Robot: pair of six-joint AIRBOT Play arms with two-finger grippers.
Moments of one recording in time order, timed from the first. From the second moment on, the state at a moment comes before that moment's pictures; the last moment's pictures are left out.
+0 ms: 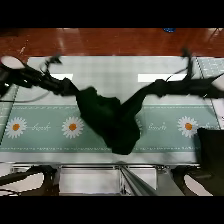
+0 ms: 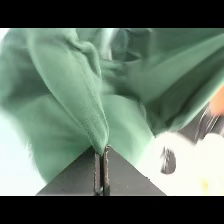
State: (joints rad) left arm 0.04 -1.37 1.26 0.64 -1.46 -1.19; right arm 0.07 -1.03 1.07 -0.76 1.06 1.36
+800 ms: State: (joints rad) left arm 0.30 -0.69 1.73 0.82 -1.39 -1.34; right arm 0.00 -0.77 2.04 -1.42 1.43 1.55
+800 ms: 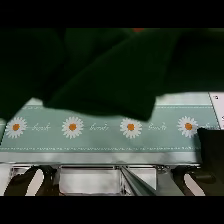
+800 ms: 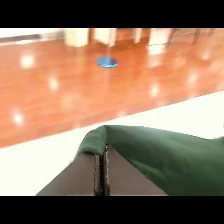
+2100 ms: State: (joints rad) left arm 0.24 -0.97 0.44 0.47 -0.88 -1.12; right arm -0.02 -1.49 1.47 -1.07 1.13 1.52
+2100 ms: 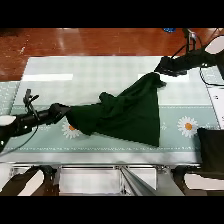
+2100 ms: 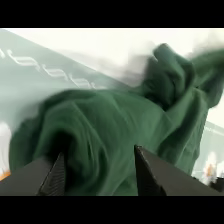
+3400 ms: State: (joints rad) left arm 0.18 -1.40 0.71 0.64 -1.27 -1.13; right arm -0.57 -1.00 0.55 -1.02 1.25 1.33
